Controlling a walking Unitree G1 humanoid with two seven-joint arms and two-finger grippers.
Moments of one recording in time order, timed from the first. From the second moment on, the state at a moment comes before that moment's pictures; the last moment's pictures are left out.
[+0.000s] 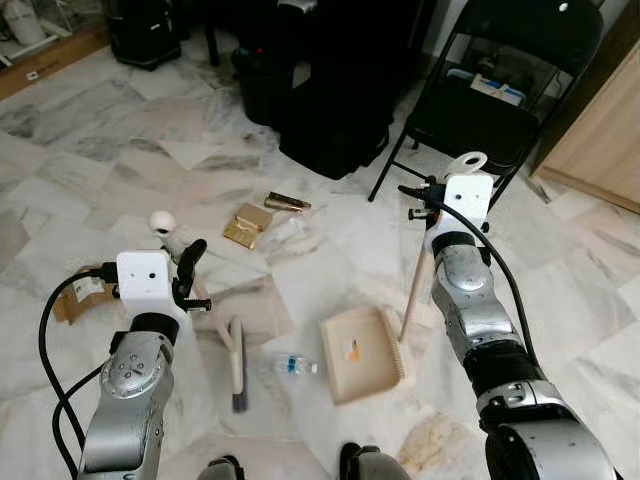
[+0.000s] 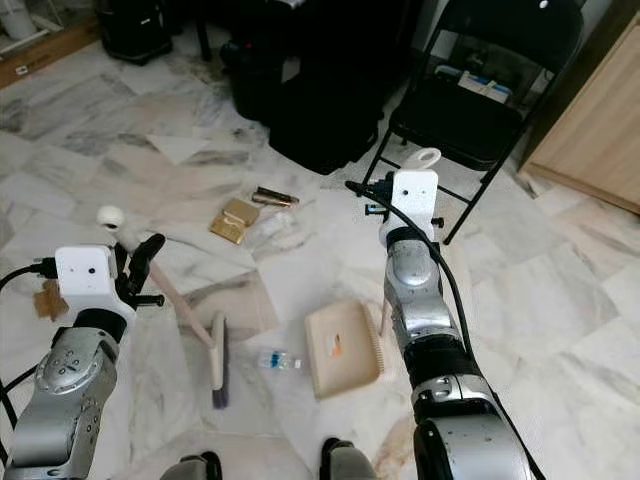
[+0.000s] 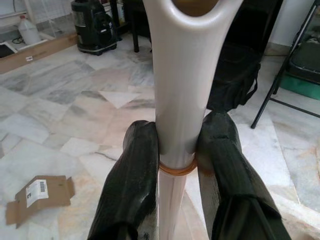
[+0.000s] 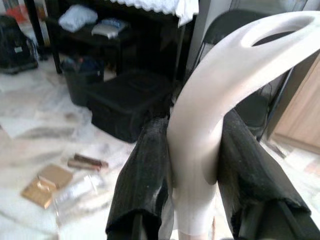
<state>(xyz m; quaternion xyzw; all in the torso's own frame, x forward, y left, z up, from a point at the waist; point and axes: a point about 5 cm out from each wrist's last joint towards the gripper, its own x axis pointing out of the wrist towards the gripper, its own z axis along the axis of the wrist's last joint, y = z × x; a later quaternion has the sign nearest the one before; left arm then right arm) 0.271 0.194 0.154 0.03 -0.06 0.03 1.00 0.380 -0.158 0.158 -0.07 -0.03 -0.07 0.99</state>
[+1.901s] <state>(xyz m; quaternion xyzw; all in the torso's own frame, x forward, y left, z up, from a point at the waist) 0.257 0.195 0.148 0.03 -0.03 0.01 1.00 0.377 -0.147 0.136 -0.11 -0.06 -0.04 0.99</state>
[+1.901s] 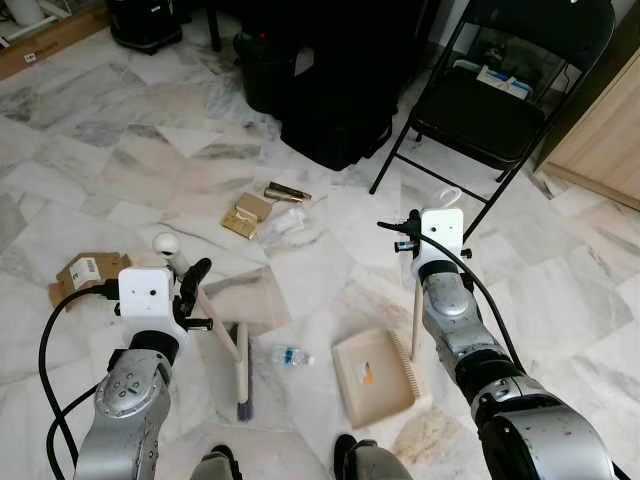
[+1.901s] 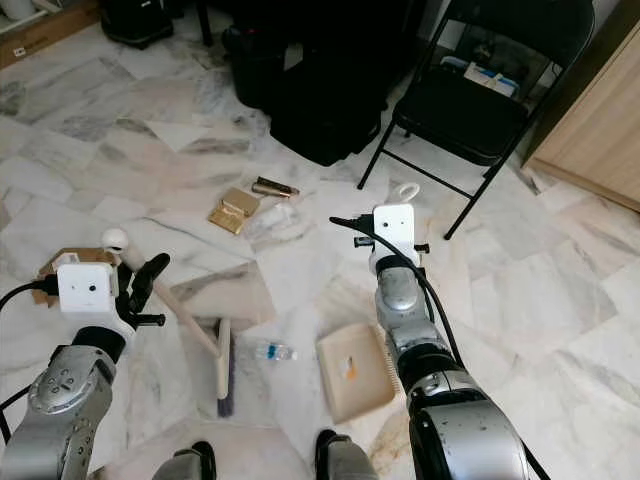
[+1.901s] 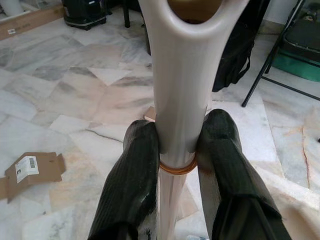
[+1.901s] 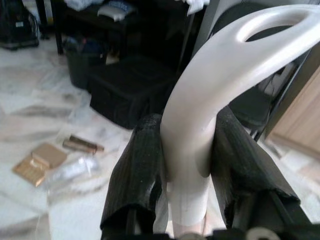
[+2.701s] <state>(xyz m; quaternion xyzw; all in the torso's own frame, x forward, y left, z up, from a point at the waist) 0.254 0.195 0.145 0.03 -0.01 0.00 1.00 0.374 -0.141 0.121 -0.12 -0.02 -0.03 0.99</state>
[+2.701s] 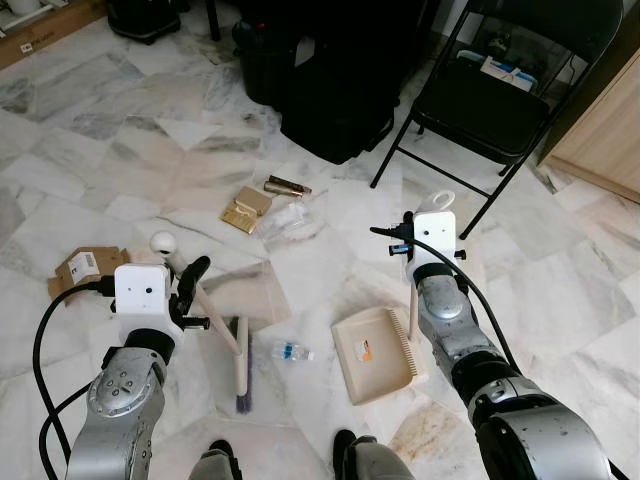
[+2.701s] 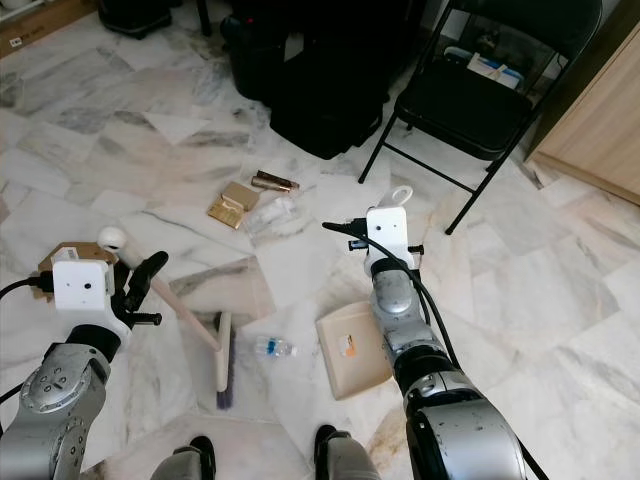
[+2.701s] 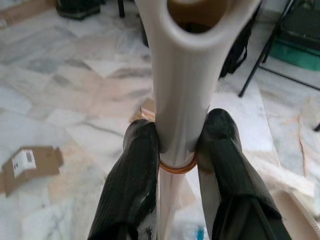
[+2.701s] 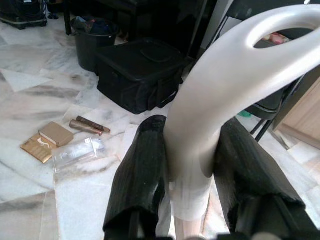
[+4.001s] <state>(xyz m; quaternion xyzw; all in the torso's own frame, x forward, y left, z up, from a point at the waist) 0.259 0.158 0.175 -0.29 0.17 -0.04 0.94 0.378 -0.138 0.130 -0.12 -0.03 -0.04 0.99</state>
